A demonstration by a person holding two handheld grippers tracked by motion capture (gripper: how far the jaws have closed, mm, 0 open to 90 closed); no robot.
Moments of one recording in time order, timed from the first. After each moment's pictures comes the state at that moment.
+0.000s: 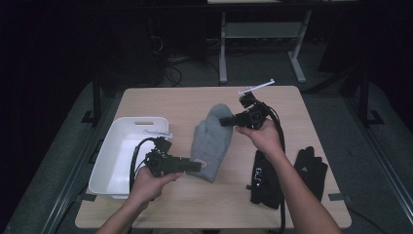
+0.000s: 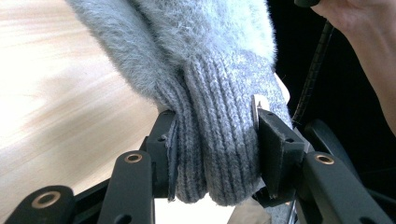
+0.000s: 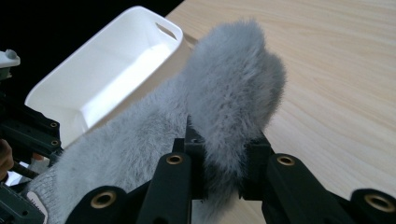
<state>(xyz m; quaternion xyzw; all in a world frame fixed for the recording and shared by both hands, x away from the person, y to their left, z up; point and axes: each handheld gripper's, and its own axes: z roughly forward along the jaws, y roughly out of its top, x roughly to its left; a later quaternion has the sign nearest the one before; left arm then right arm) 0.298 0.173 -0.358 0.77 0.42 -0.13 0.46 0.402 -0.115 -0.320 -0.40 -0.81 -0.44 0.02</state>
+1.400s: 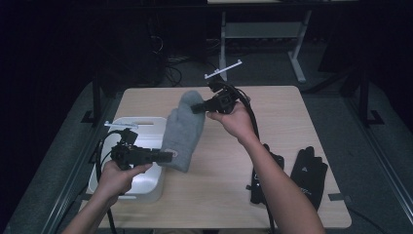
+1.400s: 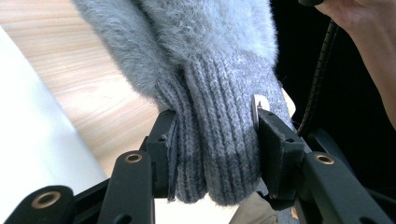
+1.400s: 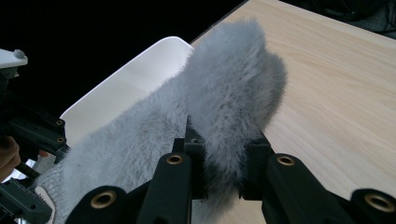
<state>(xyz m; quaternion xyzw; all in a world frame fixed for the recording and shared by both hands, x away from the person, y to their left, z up) 0.297 0.244 -0.327 0.75 0.45 -0.10 0.47 0.422 -0.039 -0.278 -0.35 -0.83 -0.44 0.03</state>
